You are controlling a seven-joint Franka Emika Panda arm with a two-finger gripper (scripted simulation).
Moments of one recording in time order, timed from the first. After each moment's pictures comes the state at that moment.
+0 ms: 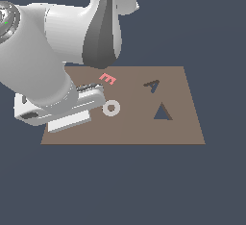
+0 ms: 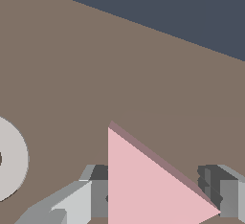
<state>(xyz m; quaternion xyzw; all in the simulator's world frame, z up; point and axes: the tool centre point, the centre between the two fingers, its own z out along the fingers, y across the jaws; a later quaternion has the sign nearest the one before) 0.061 -0.148 0.033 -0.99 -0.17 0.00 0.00</state>
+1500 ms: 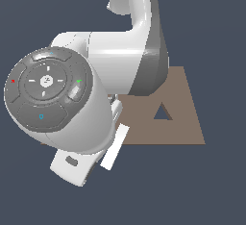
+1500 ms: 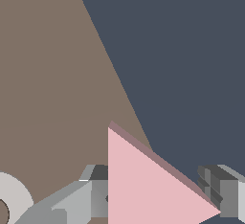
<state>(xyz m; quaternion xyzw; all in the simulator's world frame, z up) 0.144 -0.058 0.036 -0.84 -0.54 0.00 0.00</state>
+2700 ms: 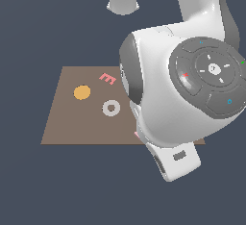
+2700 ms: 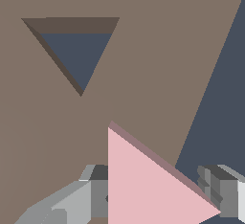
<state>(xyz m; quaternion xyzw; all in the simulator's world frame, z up) 0.135 0.071 0.039 -0.56 -0.83 0.00 0.00</state>
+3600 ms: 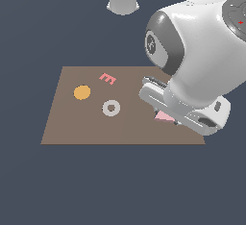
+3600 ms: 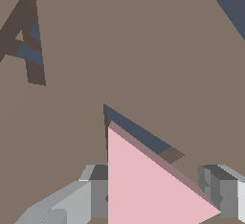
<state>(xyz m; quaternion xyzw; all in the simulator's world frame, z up) 0.068 0.136 0.040 -0.30 -0.95 0.00 0.00</state>
